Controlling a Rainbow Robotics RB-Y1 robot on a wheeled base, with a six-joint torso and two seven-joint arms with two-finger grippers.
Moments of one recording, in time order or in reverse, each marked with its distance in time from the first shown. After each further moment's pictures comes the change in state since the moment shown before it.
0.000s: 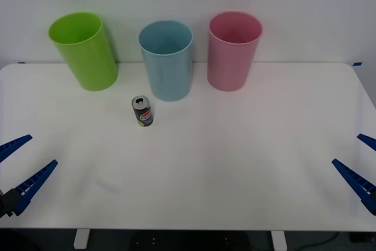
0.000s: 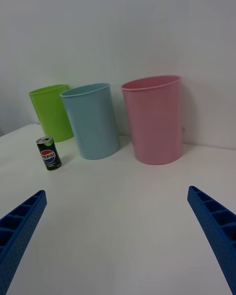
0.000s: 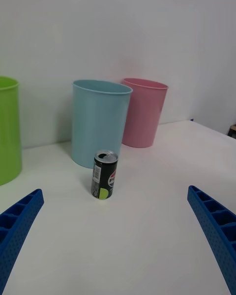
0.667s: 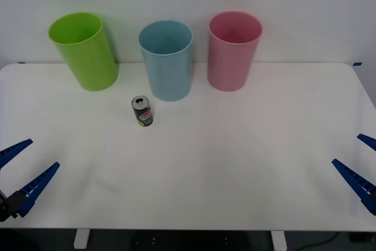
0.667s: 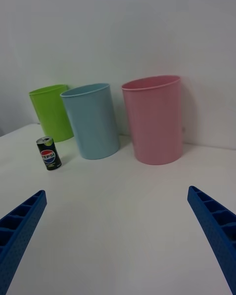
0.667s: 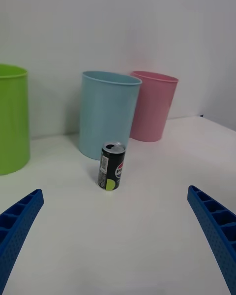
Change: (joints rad) right arm 0.000 0.000 0.000 0.000 0.000 0.000 0.000; left arm 0.011 -0.025 -0.013 0.016 -0.022 0.035 -0.028
